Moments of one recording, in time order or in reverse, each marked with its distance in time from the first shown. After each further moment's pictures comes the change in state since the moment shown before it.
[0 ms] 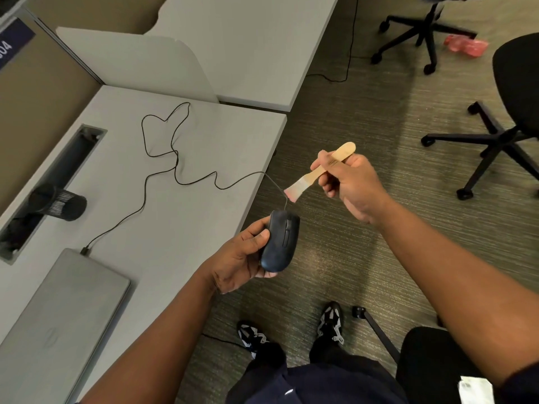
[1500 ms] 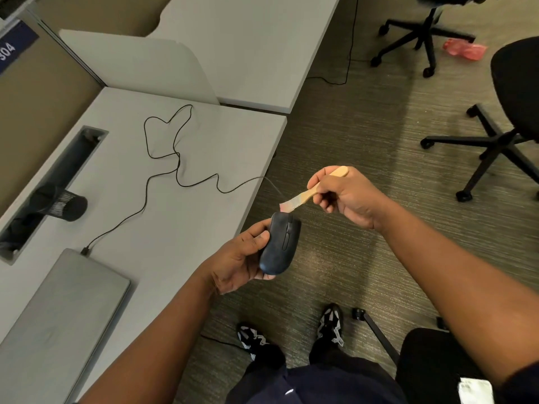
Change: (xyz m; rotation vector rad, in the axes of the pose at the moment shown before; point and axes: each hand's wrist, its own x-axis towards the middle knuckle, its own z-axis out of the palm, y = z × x) left_hand -0.003 -0.001 -0.004 0.022 -0.023 -0.002; right_hand -0.006 0.000 -0.003 -0.116 -0.116 0.180
